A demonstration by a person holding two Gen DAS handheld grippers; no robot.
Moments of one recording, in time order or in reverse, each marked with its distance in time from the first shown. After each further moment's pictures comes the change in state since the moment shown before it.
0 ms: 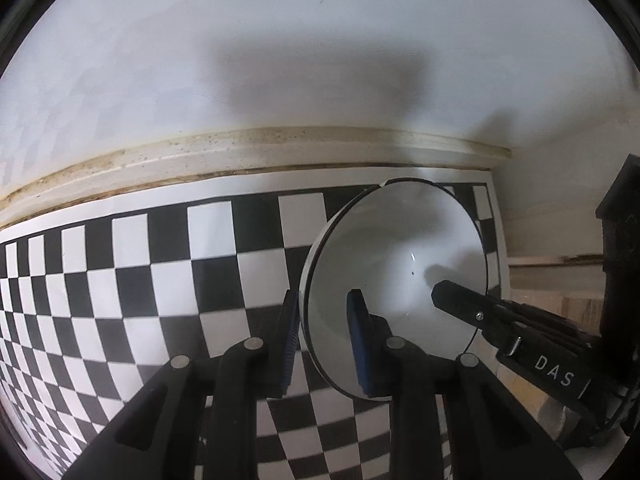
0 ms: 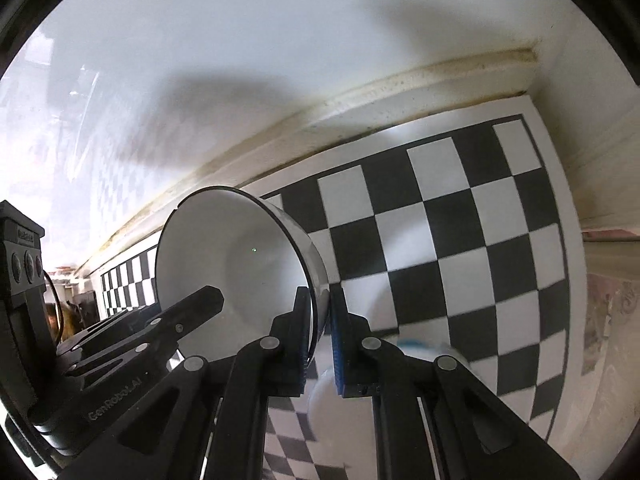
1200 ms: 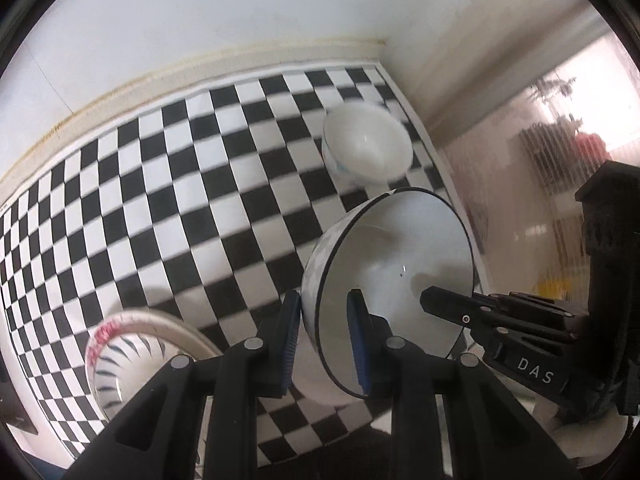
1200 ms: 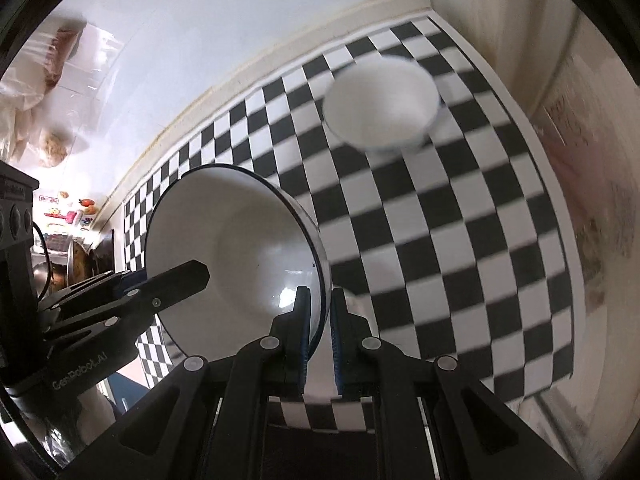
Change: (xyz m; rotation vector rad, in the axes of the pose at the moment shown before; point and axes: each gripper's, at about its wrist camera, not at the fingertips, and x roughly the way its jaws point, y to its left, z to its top) left arm -0.095 -0.017 -0.214 0.251 0.010 -0.040; right arm -0.083 0.008 -0.273 0.031 -0.070 0.016
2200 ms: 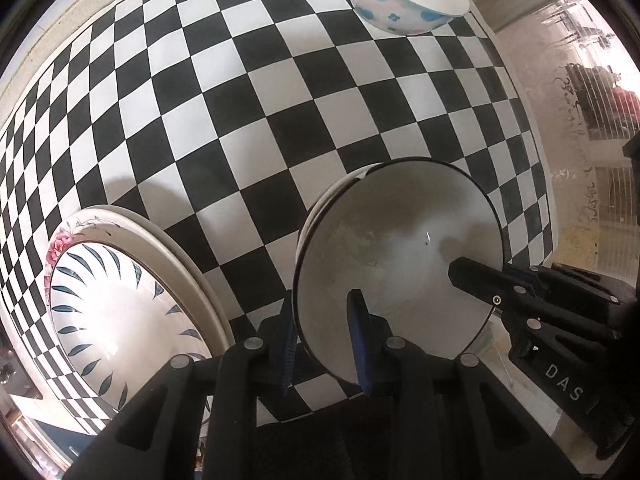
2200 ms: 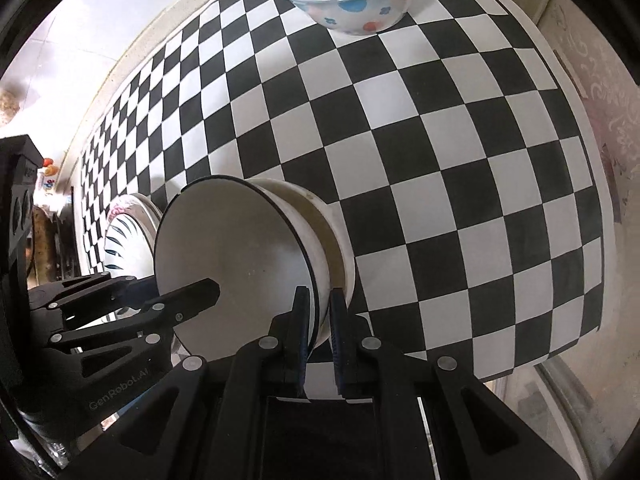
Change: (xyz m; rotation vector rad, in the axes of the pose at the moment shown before) left arm 0.110 -0.009 -0.049 -0.003 0.316 0.110; right arm 0.073 -0.029 -0.049 0.013 0.190 -0.095
